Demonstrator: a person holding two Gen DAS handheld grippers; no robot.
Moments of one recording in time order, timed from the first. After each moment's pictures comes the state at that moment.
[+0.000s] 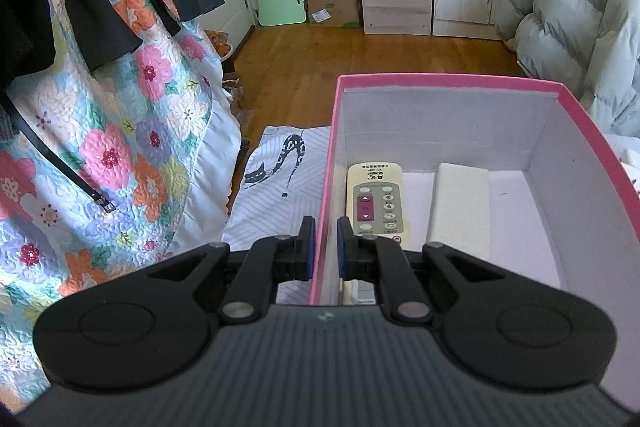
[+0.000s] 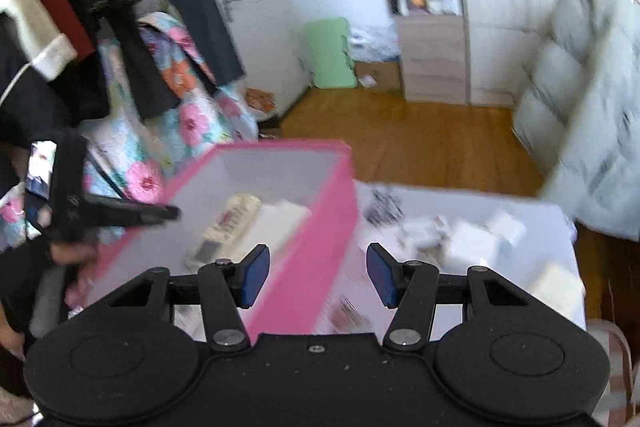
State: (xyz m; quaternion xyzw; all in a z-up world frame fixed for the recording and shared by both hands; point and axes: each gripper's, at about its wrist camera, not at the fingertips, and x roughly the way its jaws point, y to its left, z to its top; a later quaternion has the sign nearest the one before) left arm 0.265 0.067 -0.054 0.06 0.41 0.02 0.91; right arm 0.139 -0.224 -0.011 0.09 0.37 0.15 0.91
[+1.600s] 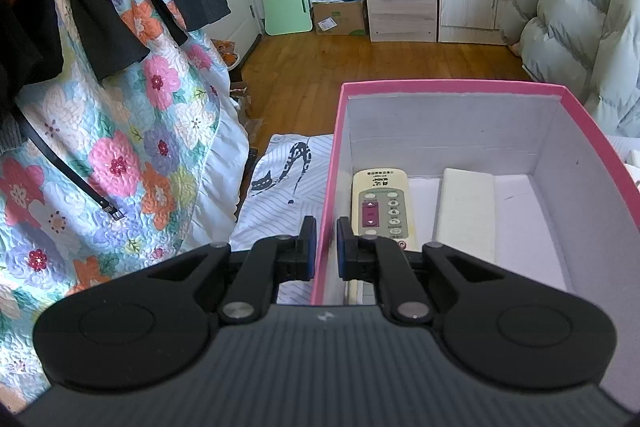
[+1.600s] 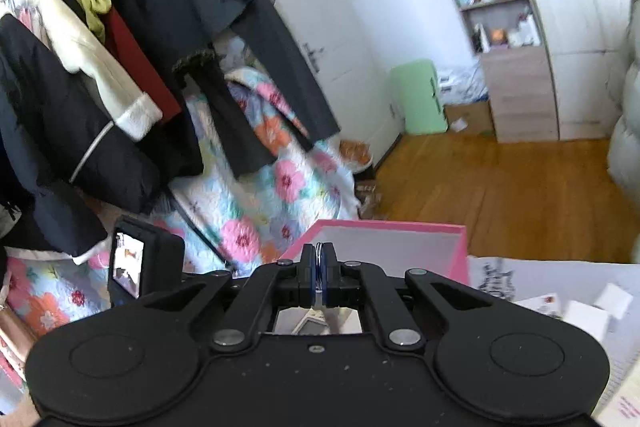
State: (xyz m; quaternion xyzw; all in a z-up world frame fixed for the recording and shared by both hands) left arm 0.259 0.065 -0.052 0.07 0.39 0.03 0.92; right arm 0.190 -0.190 0.024 0.15 0.28 0.30 0.90
